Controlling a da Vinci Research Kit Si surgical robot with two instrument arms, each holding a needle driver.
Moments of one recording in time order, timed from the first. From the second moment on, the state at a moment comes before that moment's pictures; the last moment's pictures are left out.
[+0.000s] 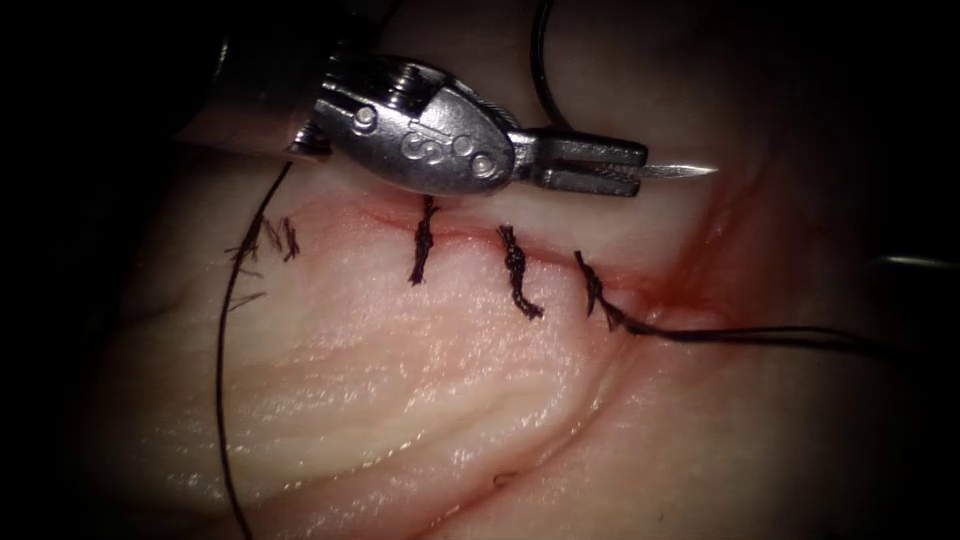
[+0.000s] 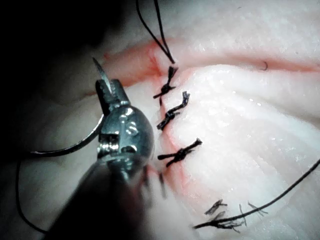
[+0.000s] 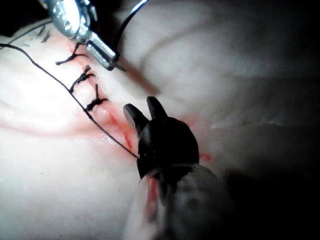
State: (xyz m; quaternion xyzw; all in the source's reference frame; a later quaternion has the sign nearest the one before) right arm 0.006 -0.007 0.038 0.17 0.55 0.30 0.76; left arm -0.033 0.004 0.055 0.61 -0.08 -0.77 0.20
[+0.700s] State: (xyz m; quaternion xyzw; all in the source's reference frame) right arm 0.014 -0.004 0.041 0.38 0.60 0.34 0.61; left arm -0.034 0.000 0.050 0.69 -0.15 -0.65 0.29
